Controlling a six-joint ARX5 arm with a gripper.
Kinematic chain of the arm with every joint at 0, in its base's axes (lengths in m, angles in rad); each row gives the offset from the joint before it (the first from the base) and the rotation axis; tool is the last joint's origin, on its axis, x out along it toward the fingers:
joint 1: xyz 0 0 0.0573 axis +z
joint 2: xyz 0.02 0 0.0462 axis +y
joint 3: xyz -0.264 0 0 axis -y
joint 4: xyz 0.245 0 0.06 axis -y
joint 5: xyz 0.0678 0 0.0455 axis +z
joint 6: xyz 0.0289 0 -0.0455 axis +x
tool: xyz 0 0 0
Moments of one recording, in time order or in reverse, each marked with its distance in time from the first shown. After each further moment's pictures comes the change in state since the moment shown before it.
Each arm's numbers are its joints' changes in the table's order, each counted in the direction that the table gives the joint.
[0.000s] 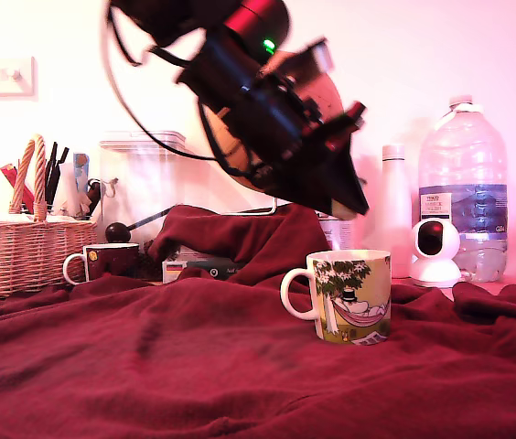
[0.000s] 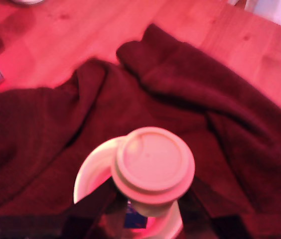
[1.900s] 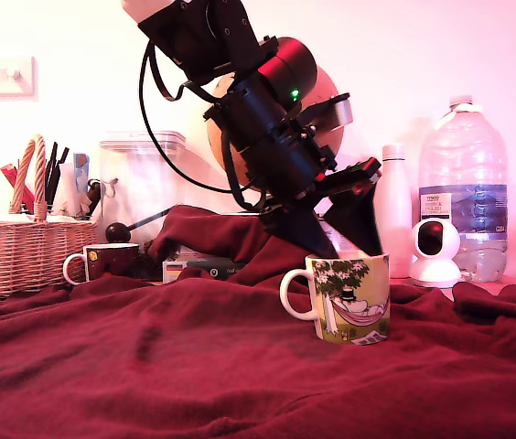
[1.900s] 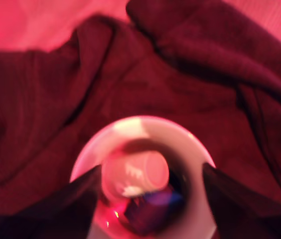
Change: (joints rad) arm 0.000 0.108 0.082 -0.084 0.057 0.017
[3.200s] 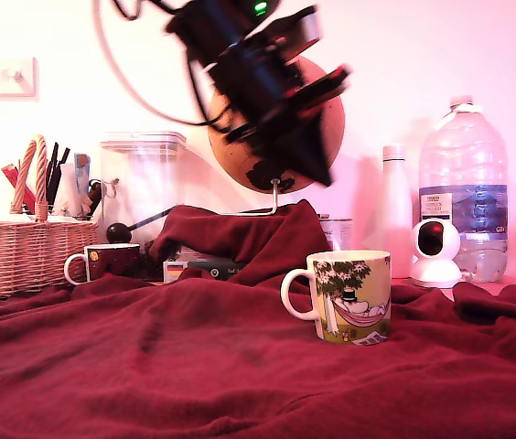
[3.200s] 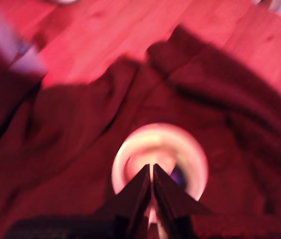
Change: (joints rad) arm 0.048 -0.216 -0.077 -0.039 0.023 -0.008
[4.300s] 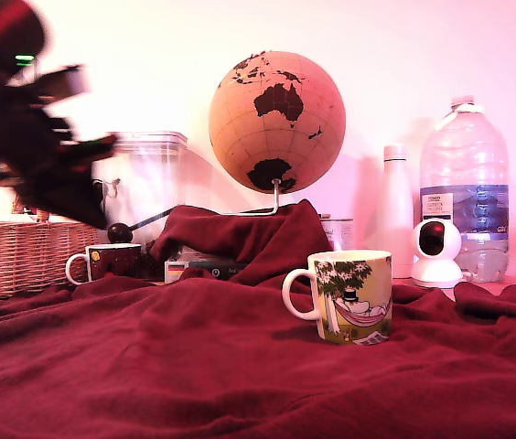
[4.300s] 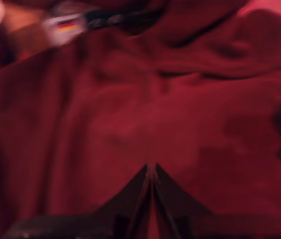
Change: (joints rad) arm 0.463 -0.374 -0.653 0.369 0.007 -0.095
